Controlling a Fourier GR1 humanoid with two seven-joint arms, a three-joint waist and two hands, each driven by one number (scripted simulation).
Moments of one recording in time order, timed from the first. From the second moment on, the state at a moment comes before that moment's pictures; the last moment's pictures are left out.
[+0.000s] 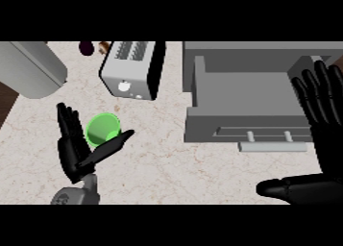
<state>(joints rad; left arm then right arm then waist) -0.07 0.00 -0.09 -1.41 0.17 0.67 -0.37 -0.11 -0.08 -0.03 -2.07 -0.13 0.09 0.16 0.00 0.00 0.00</state>
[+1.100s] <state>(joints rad) -0.13 0.01 0.06 -0.98 0.38 0.49 -0.73 -0.09 -0.09 -0.05 -2.06 -0.15 0.13 0.14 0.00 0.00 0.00</state>
